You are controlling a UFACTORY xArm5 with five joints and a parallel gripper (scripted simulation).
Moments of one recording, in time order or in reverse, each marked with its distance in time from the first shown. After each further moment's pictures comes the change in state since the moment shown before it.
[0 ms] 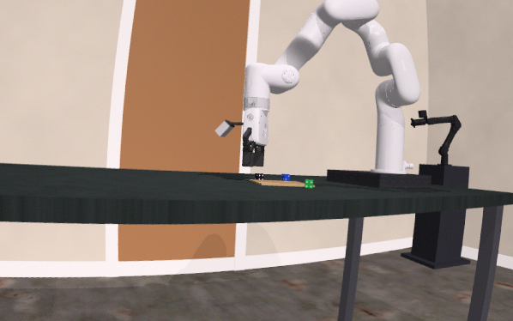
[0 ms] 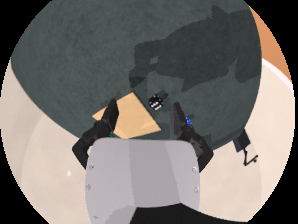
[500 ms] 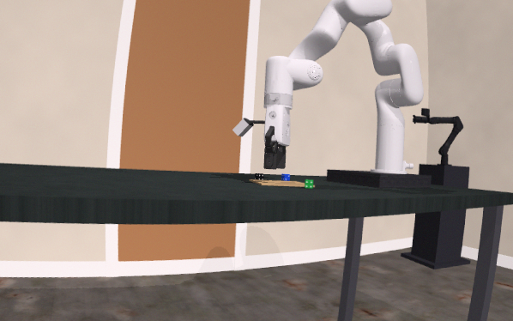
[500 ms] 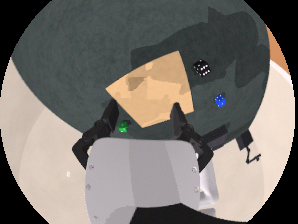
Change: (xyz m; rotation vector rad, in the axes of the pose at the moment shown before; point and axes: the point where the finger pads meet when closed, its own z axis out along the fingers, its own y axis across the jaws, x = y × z) arm -0.082 -0.067 0.001 -0.001 -0.001 -0.004
